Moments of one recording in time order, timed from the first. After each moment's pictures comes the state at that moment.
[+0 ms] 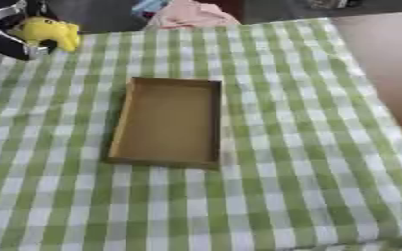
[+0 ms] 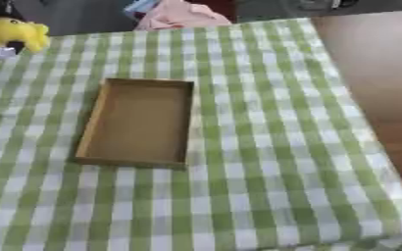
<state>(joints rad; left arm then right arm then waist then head) -1.12 0.54 0.07 -0.73 -0.94 -0.80 -0.31 -0.09 -0.34 -0.43 -1.98 -0.17 -0.35 0.09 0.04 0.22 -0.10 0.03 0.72</state>
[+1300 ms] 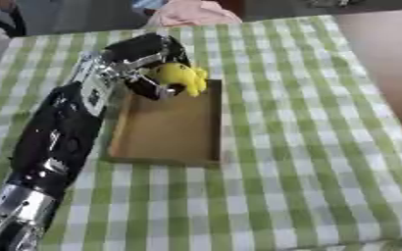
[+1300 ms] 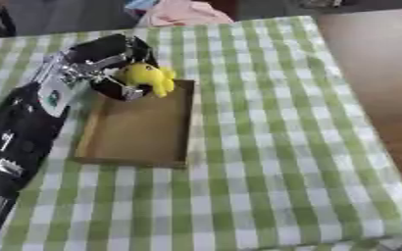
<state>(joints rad) -1.01 0.17 -0.02 -0.90 -1.00 -0.76 -0.35 -0.10 -0.33 -0.43 -1.98 -0.17 -0.35 0.09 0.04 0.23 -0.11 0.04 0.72</state>
